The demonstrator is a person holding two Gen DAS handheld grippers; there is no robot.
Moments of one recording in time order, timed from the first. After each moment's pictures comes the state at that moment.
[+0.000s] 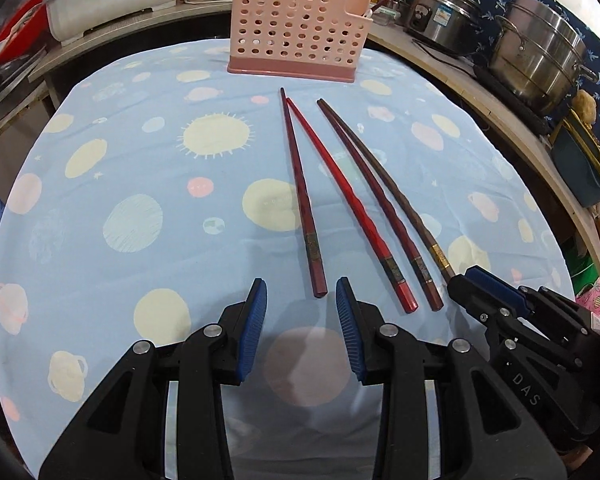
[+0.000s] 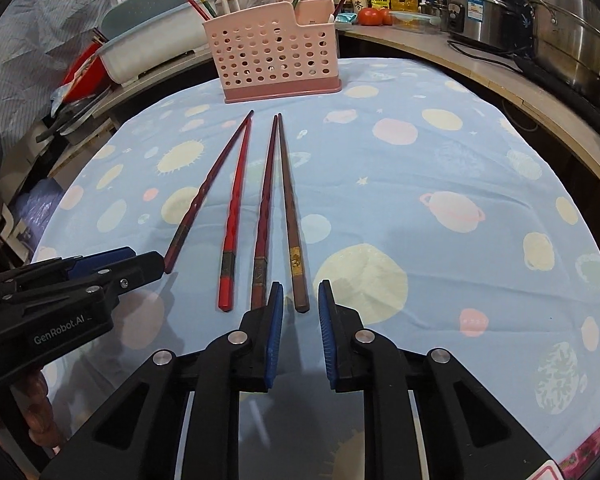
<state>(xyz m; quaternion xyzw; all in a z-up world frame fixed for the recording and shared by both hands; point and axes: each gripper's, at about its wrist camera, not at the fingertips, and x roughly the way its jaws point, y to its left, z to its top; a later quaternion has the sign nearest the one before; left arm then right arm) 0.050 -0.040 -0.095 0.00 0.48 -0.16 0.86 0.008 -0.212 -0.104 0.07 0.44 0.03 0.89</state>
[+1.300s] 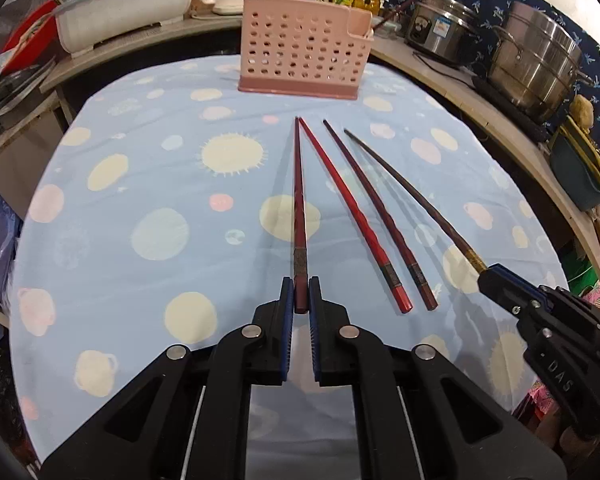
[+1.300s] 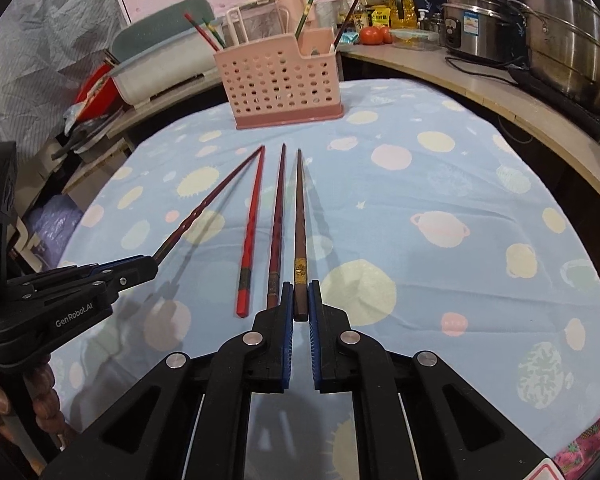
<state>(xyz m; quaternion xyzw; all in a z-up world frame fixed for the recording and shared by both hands) 0.036 -0.026 -0.069 0.00 0.46 -0.16 0.87 -0.013 -0.220 -0.073 0.09 0.40 0.04 0.91</state>
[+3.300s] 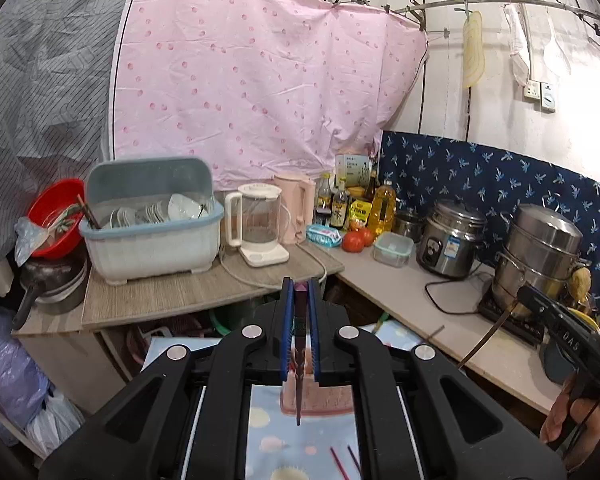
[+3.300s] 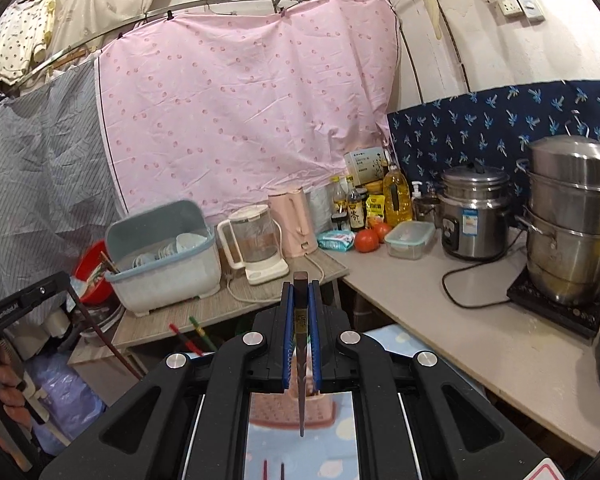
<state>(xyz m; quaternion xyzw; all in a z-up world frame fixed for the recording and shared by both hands) 0.184 0.002 0.224 -0.03 0.17 -0.13 0.98 0.156 -0.284 0.186 0.11 0.15 0.01 0.98</state>
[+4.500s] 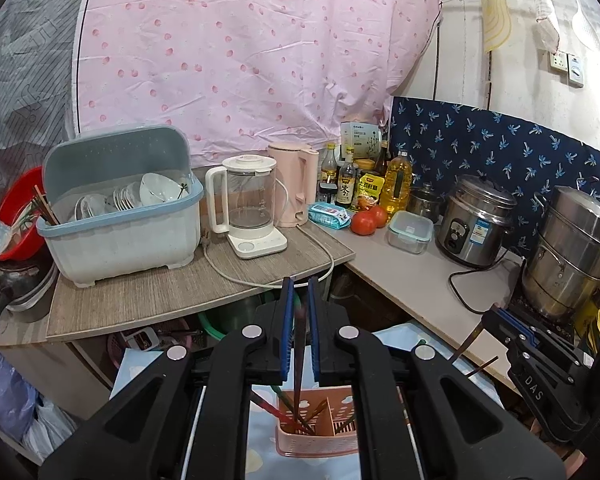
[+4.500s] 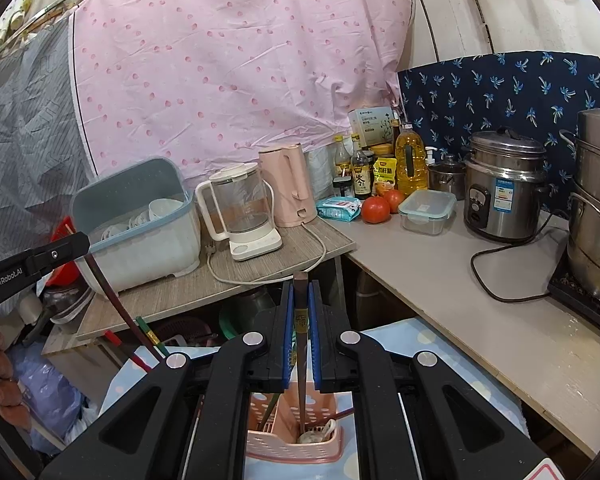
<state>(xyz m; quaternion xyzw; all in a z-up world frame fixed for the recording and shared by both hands) 0.312 -0.041 0.179 -0.01 0.23 -0.13 0.97 0.288 -0.262 0.127 0.10 0.21 0.01 0.97</state>
